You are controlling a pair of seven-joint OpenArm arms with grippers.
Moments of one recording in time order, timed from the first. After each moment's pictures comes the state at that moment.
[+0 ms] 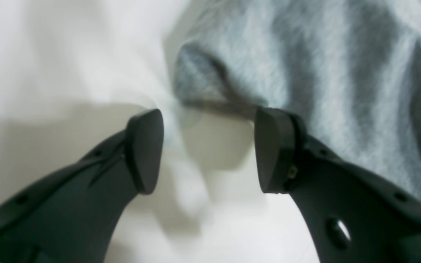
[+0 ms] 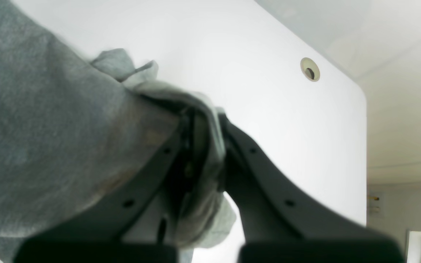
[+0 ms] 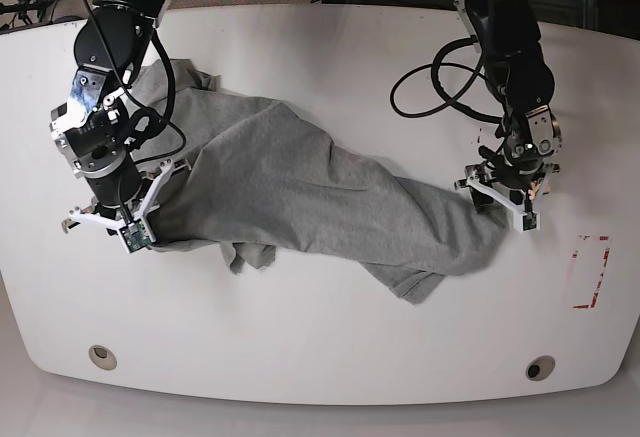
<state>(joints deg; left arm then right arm) -8.8 -2.2 -22.4 75.3 -0.5 -15.0 35.9 3.1 10.8 18.6 113.9 1.9 40.7 -49.6</state>
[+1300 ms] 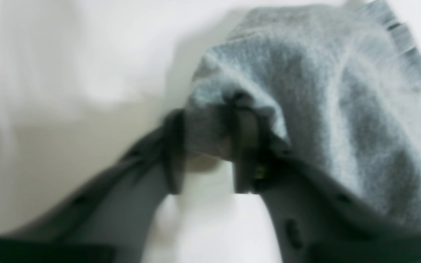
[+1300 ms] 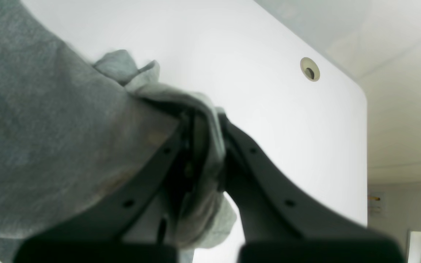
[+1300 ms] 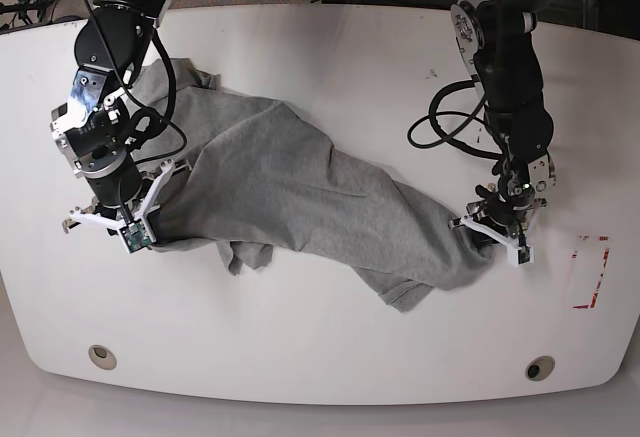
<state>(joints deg) -21.9 -3.2 -23.7 53.2 -1.3 -17.9 25.3 3.2 10.7 18.6 113.9 1.9 40.5 -49.6</state>
